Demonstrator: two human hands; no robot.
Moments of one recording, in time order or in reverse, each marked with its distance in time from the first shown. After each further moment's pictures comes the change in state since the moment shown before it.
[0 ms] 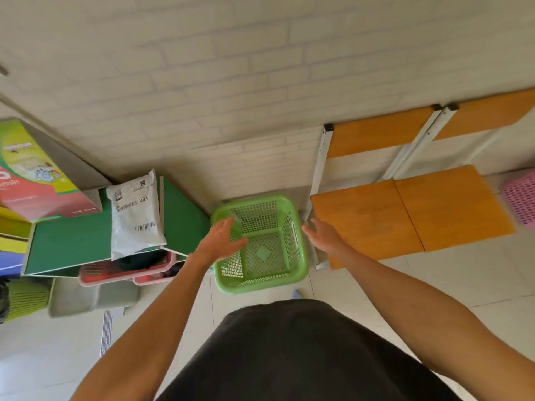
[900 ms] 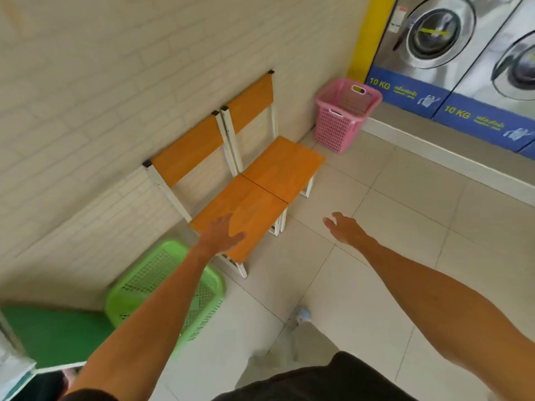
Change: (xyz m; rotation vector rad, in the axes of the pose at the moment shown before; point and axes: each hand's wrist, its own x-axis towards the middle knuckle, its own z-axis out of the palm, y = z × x) left_hand -0.068 0.276 0.122 0.368 -0.210 0.577; right_hand -0.299 0.291 -0.019 0.375 0.513 0.568
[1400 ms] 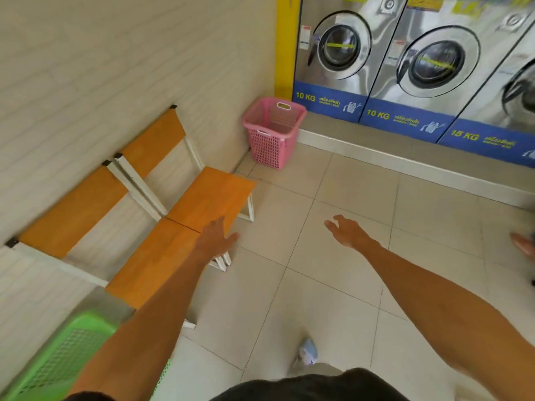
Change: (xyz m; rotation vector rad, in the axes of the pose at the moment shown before) left_hand 0.155 0.271 0.069 0.063 -0.002 0.134; right_hand 0.081 0.227 -0.177 0.144 0.114 0.144
